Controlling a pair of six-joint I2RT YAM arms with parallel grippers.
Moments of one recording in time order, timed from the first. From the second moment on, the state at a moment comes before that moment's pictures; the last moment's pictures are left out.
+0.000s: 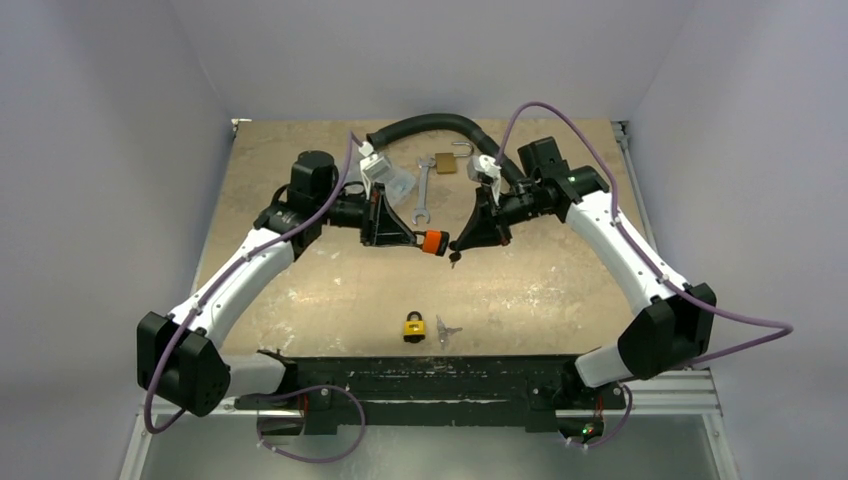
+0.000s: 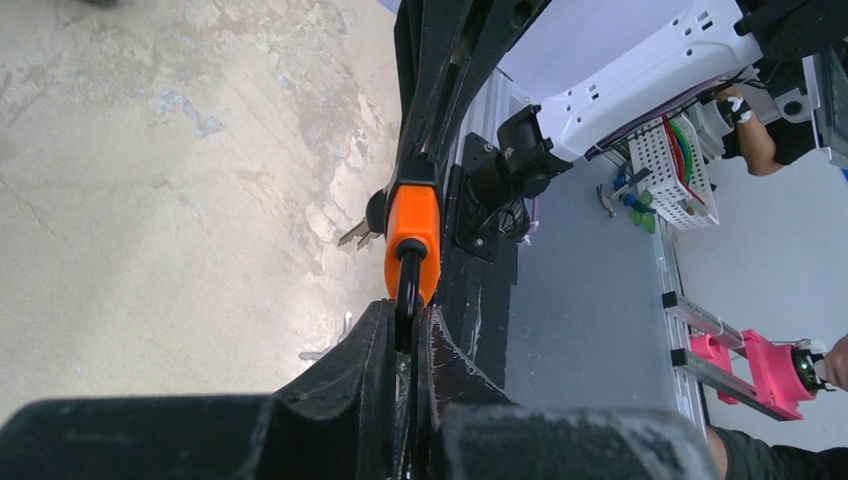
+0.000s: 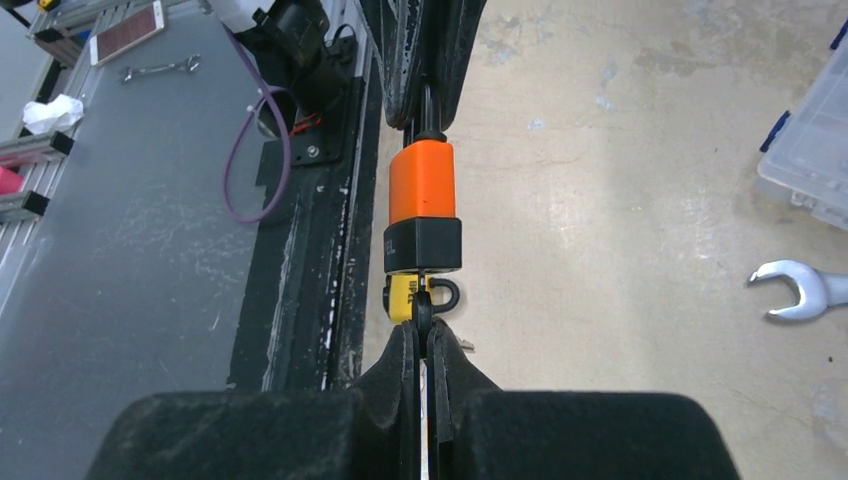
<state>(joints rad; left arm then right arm) -0.39 1.27 1.06 -0.23 1.08 -0.23 0.37 1.46 1.39 -0.98 -1.11 -0.69</state>
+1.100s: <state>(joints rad) -0.64 1.58 1.24 -0.51 0.97 0.19 0.02 1.21 1.12 -0.96 -0.68 -0.50</state>
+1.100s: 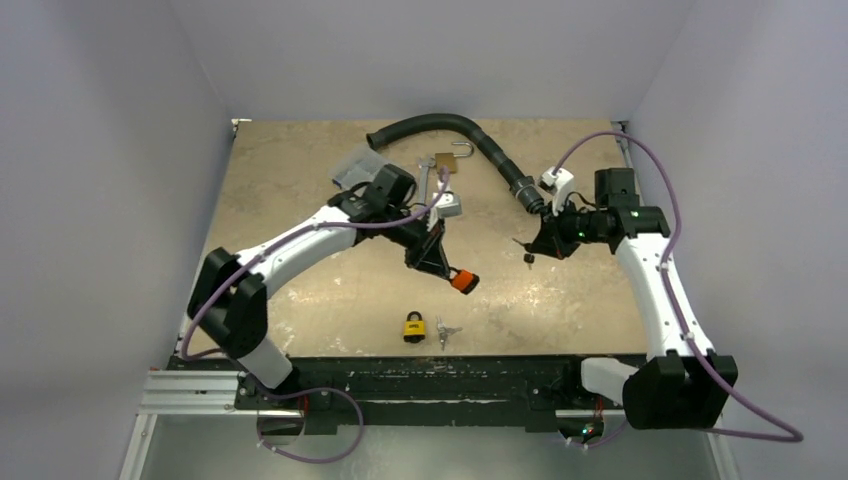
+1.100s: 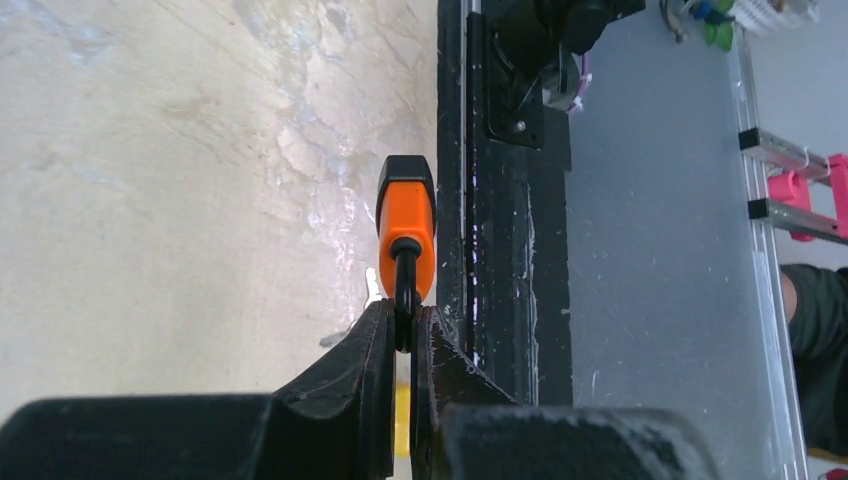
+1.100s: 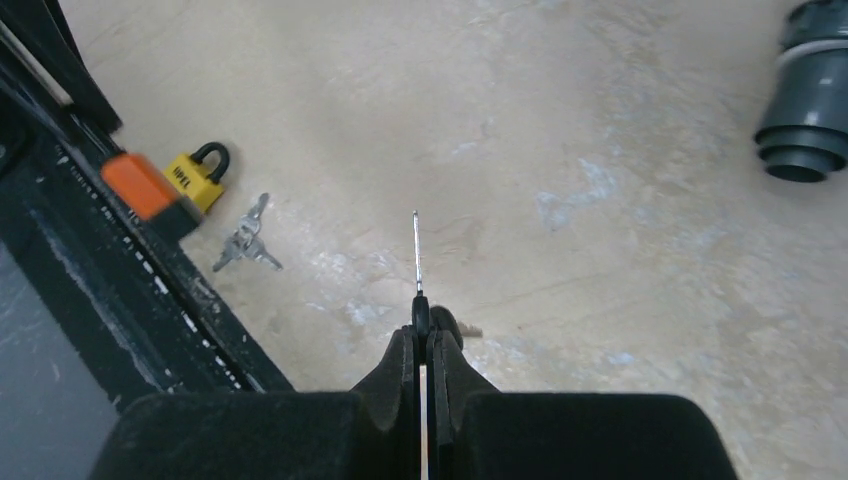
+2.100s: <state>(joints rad) -0.94 2.25 1.77 -0.96 0.91 0.50 -0.17 1.11 1.11 -1.05 -0.62 -0.61</state>
